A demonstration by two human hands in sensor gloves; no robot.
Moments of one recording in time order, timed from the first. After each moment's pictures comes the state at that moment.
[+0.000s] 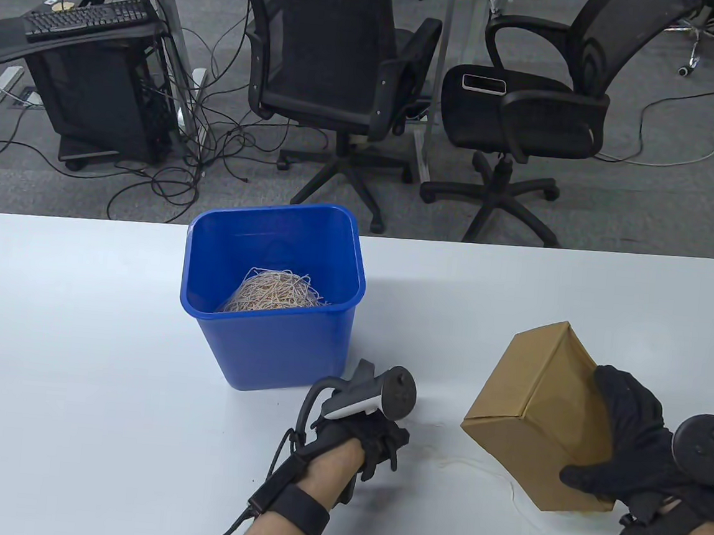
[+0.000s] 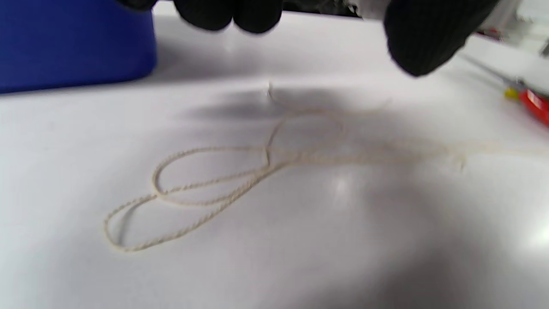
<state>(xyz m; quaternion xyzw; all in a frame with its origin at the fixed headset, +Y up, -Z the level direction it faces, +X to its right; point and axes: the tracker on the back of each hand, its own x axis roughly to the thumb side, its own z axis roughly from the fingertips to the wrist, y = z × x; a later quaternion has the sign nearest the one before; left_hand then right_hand) -0.005 -0.719 -0.360 -0.23 -0.24 0.00 0.94 0.343 -0.629 -0.274 0.19 -0.02 0.91 0.36</state>
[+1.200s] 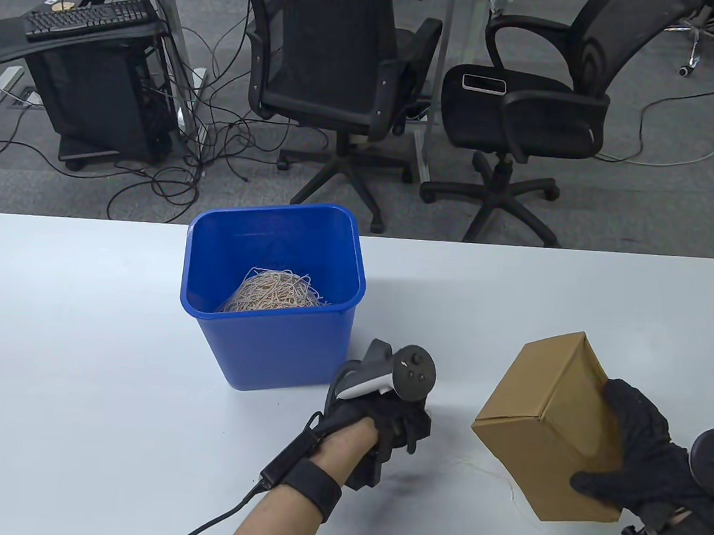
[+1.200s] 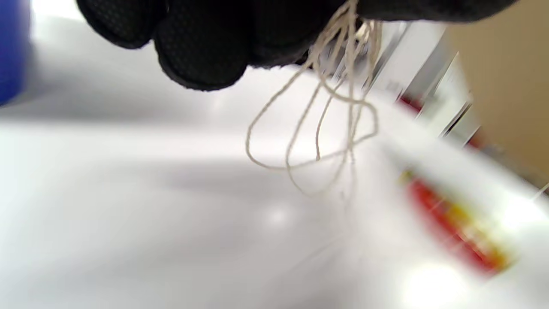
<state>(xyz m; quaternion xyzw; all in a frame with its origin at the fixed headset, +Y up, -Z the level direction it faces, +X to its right) 0.010 -0.660 -0.375 -0.19 -0.29 0.21 0.92 0.362 -0.652 -0.267 0.16 -0.02 0.89 0.42</state>
